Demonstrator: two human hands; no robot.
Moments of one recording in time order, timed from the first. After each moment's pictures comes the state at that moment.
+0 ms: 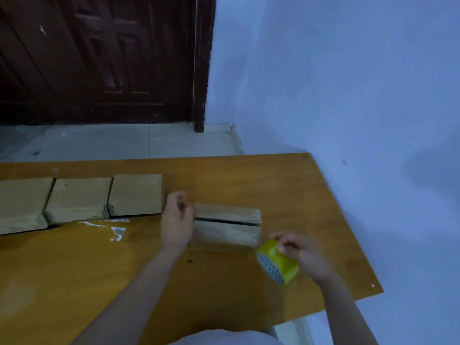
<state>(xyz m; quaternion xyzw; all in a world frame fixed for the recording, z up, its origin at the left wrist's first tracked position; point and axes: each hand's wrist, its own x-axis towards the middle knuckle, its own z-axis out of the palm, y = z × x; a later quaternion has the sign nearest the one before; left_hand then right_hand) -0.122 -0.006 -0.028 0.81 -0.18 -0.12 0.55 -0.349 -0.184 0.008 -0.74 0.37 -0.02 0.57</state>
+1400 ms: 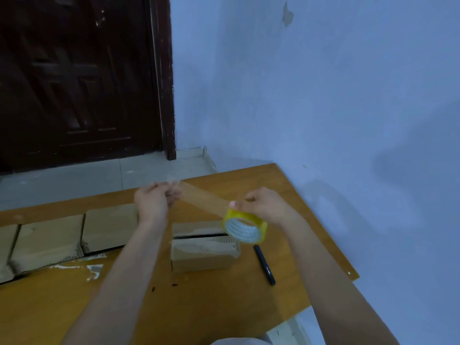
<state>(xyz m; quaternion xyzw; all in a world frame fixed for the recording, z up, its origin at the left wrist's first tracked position) -0.106 -0.044 0.085 0.66 -0.01 -0.26 0.70 -0.278 -0.177 0.129 -0.84 0.36 0.00 0.40</state>
